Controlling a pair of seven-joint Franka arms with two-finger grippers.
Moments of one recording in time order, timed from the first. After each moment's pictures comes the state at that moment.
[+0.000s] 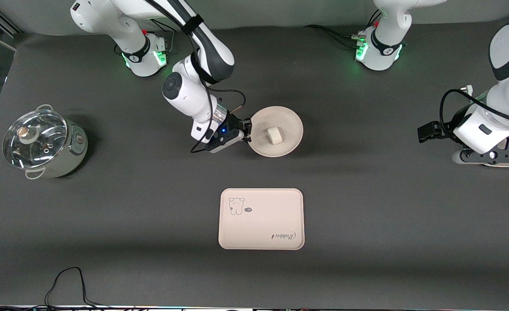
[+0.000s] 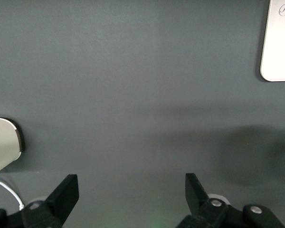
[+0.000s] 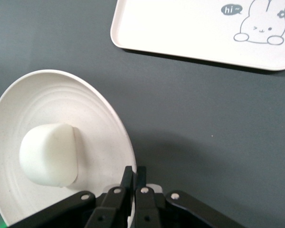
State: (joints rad) left arm 0.08 0.10 -0.19 -1.64 0.01 1.62 -0.09; right arm 0.88 0.31 -0.15 -2.08 0.80 2.64 -0.12
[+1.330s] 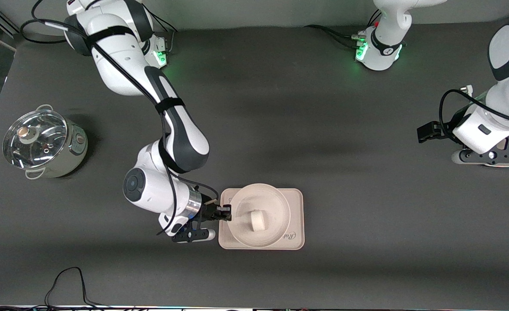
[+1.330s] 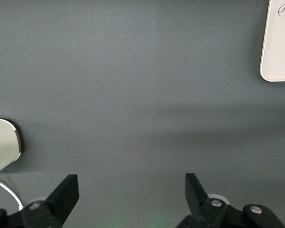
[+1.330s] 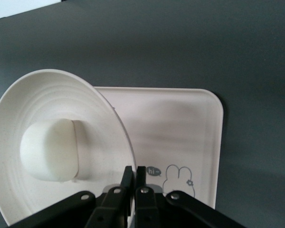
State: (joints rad) left arm 0.08 0.10 -0.19 -1.65 0.01 1.63 -0.09; right arm 0.53 0.93 -0.17 -1.07 0.61 2.19 0.13
